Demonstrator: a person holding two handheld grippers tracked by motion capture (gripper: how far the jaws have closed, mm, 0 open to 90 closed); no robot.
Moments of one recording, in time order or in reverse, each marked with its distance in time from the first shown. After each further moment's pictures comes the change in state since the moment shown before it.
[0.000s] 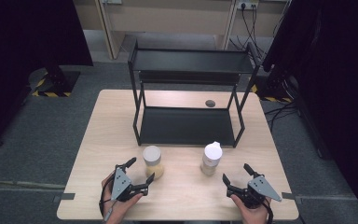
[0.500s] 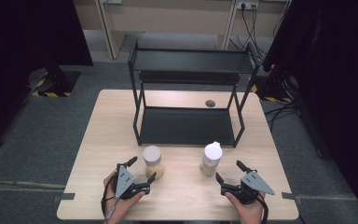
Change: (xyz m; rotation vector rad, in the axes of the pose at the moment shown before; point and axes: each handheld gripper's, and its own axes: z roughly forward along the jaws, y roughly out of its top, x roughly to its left) left arm -0.004 0.008 0.001 0.056 0.013 0.028; right arm -0.003 0.010 0.009 0.024 0.055 -0.016
